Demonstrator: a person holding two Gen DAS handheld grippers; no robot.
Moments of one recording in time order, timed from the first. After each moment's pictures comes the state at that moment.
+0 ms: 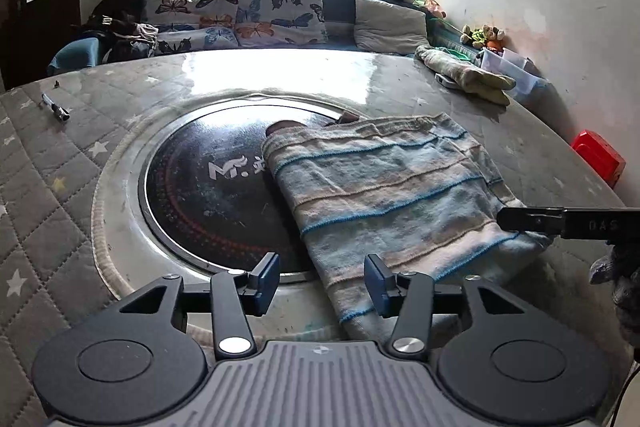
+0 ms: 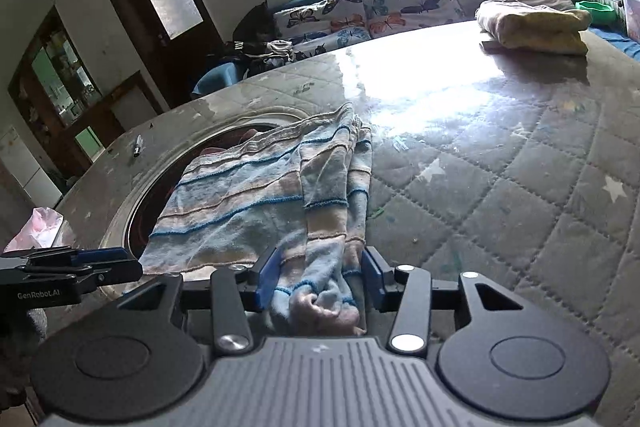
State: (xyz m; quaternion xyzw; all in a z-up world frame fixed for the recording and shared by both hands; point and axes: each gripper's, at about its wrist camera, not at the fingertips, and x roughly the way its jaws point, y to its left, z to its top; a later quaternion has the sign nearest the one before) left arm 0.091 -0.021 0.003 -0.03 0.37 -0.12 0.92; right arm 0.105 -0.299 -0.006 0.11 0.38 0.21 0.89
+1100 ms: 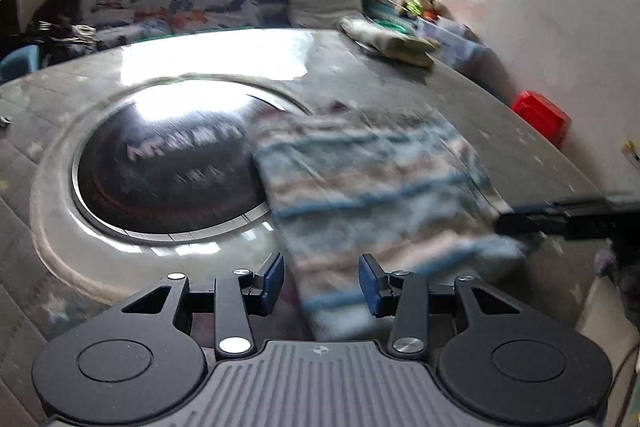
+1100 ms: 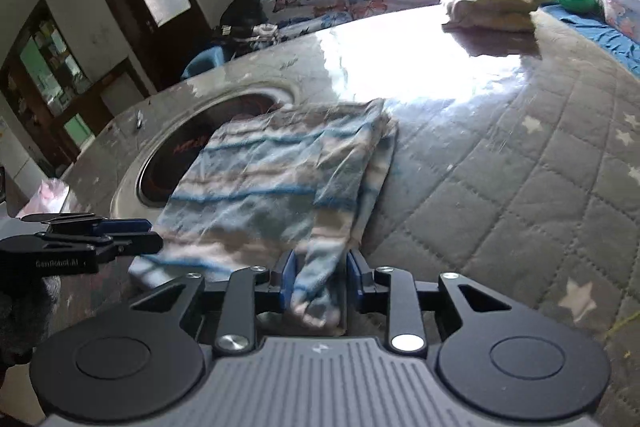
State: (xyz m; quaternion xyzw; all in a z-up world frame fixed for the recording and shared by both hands) left arm 0.074 -0.041 0.010 -0.02 0.38 -0.20 0.90; right arm 0.039 -0.330 0.017 0.10 0.40 0.18 0.89
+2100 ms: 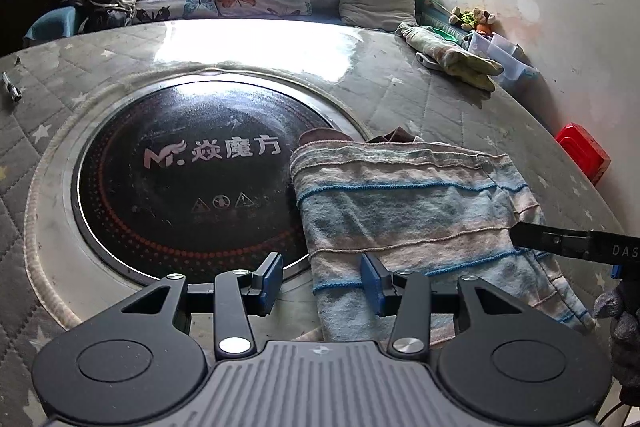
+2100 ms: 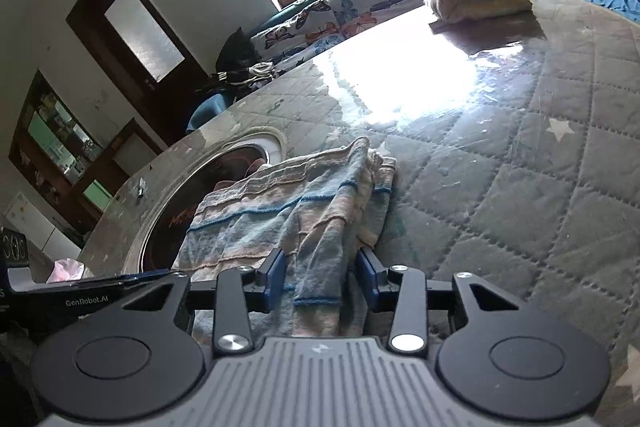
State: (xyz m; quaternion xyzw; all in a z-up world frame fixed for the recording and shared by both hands) left arm 0.125 -0.046 -0.001 -0.06 0.42 -0.15 0.90; right arm 0.096 -0.343 -0.015 0.21 0.37 0.19 0.88
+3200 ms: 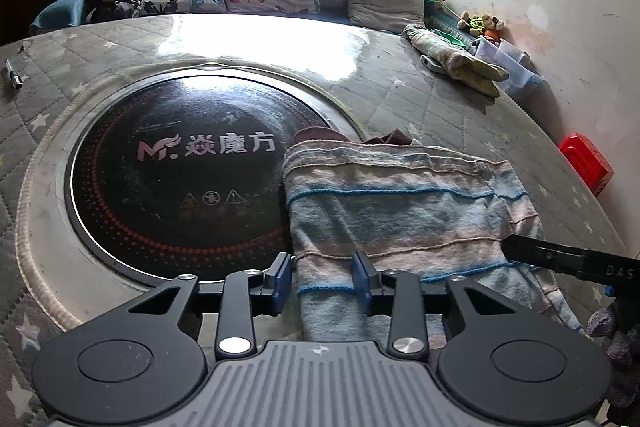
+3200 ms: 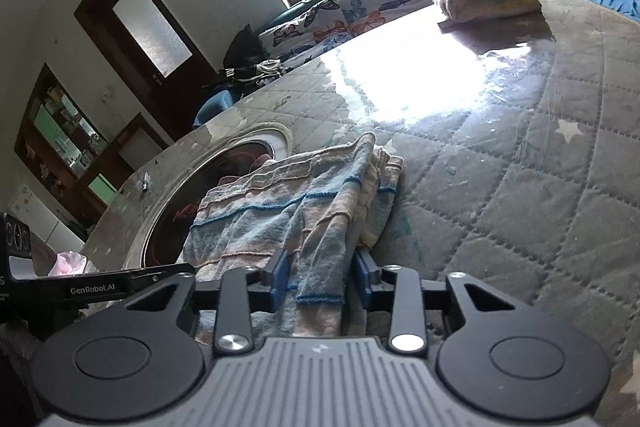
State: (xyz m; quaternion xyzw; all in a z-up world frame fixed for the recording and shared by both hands) left arm 0.125 -0.055 -0.002 -0.07 0.42 -0.14 0.89; right arm 0.097 -0.342 -0.018 0.21 0.37 0.20 0.88
